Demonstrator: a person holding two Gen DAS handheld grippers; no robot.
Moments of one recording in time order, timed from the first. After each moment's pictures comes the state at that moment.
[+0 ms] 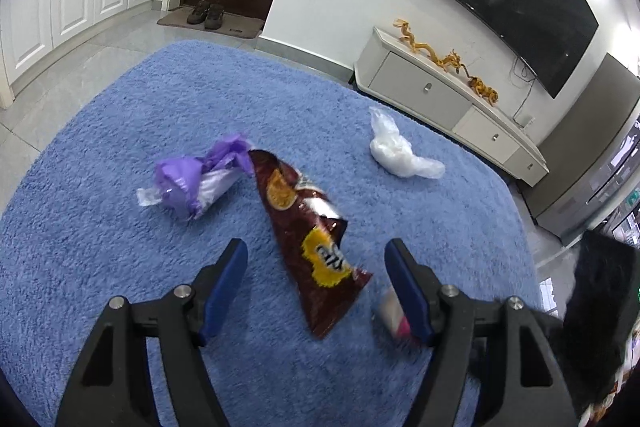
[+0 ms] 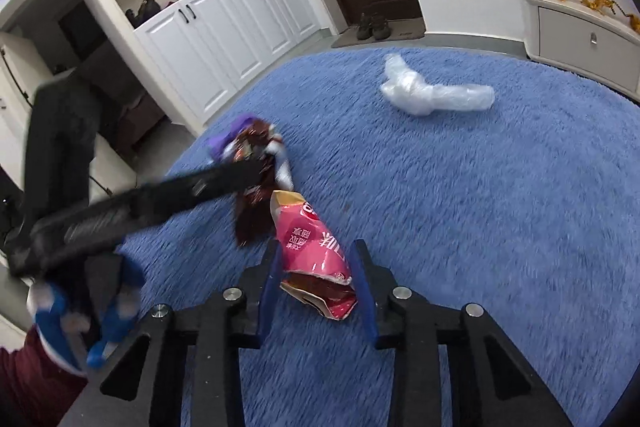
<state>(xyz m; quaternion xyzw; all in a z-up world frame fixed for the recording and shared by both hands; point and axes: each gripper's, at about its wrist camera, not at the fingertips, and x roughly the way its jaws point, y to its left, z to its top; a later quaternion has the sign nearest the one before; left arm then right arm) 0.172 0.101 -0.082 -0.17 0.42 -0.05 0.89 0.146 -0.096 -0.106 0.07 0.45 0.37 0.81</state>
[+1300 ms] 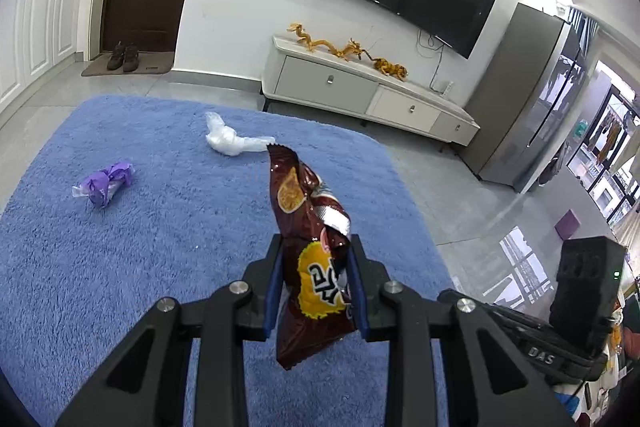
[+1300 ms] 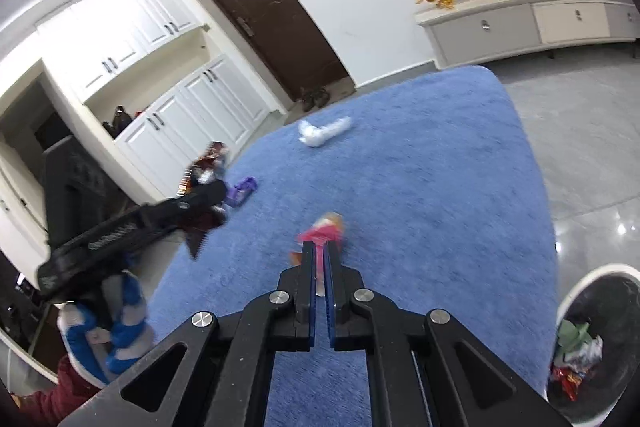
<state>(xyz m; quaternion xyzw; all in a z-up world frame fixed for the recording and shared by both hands) 0.073 -0.001 -0.011 -0.10 0.37 -0.19 0.90 0.017 -0.235 -0.062 0.23 0.37 0.25 0.86</state>
